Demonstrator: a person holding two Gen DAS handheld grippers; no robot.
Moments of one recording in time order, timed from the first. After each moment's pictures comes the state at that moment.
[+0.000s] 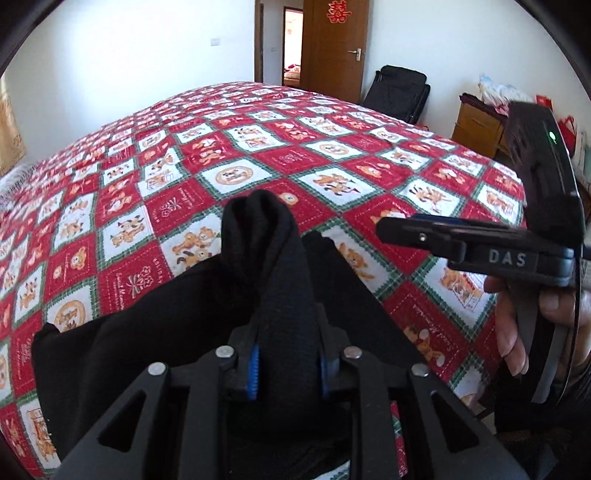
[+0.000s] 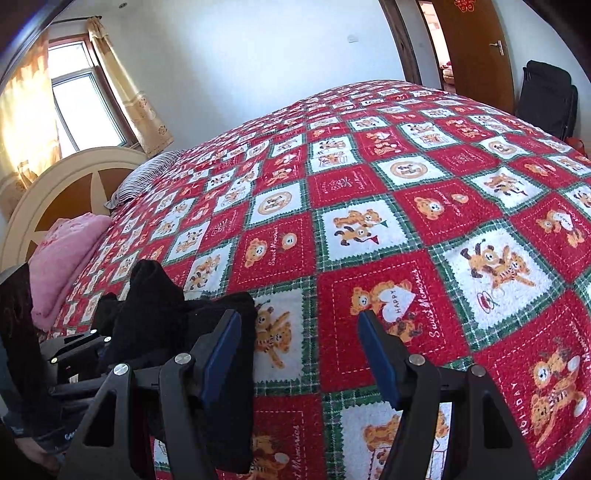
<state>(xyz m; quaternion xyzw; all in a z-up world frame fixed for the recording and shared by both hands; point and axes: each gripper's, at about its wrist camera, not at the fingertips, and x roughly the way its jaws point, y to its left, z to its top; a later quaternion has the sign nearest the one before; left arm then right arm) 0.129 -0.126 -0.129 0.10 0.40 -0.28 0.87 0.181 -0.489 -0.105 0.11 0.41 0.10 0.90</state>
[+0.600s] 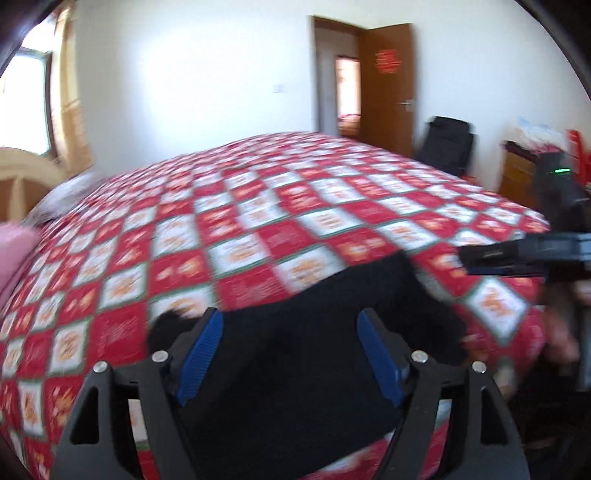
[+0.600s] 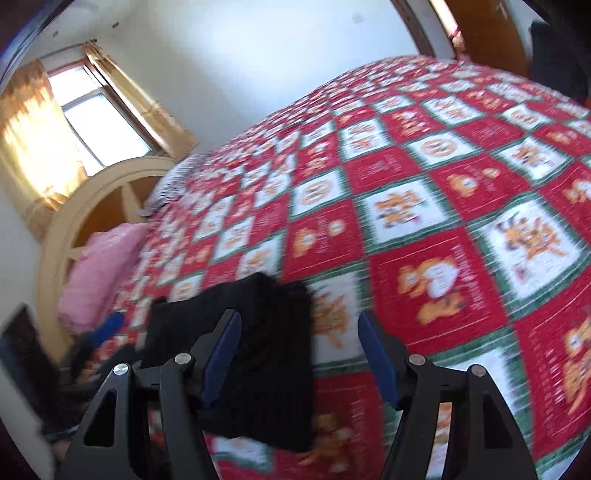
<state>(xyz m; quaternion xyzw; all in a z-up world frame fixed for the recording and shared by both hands) 0.114 -0.033 -0.107 0.06 0.31 -0.15 0.94 0.171 -0.481 -0.088 0.20 0.43 0.18 0.86</state>
